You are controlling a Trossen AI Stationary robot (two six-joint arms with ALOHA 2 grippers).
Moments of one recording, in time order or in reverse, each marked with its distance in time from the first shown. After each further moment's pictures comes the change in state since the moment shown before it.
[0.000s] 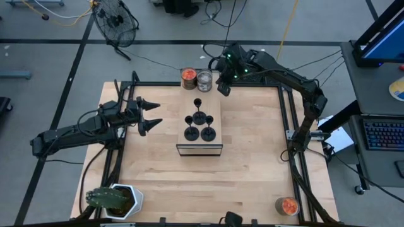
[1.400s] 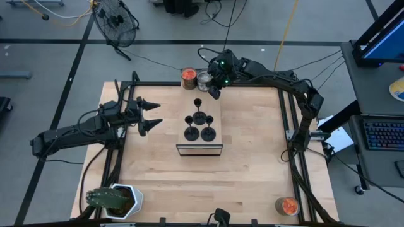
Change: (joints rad) left arm 0.000 0.000 0.000 -0.003 0.002 0.003; right arm 0.030 0.041 -0.161 0.337 -0.047 0.097
